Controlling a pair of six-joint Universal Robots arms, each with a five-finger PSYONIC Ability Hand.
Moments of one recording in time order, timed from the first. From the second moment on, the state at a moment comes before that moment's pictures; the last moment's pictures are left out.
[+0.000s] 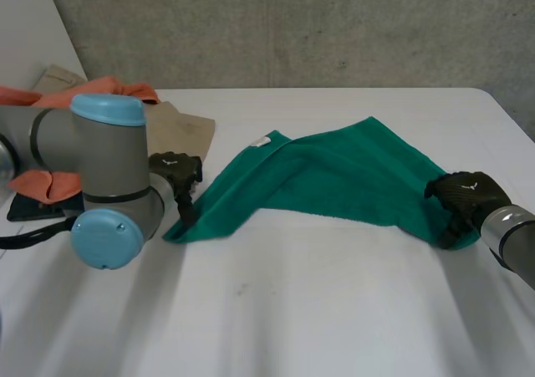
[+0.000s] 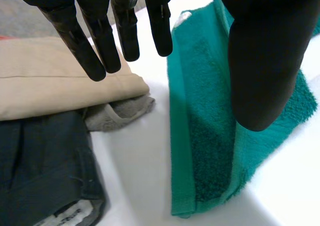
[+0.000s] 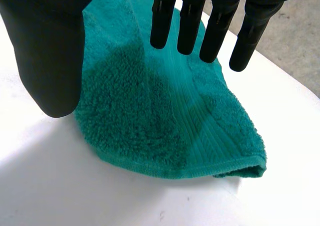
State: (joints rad) left arm 4.24 -2.27 -1.12 2.91 -1.72 3.33; right arm 1.62 -1.10 1.67 -0.12 1.33 2.66; left_hand 0.44 0.43 0.44 0.42 0.24; right_hand 0.48 0.43 0.48 0.49 0.32
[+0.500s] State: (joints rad) left arm 4.21 -2.41 -1.00 2.79 -1.72 3.33; right arm 1.58 -1.14 1.65 -0.03 1.25 2.68; left_hand 0.64 0.63 0.63 0.63 0.46; right_hand 1.15 1.18 1.19 1.19 1.01
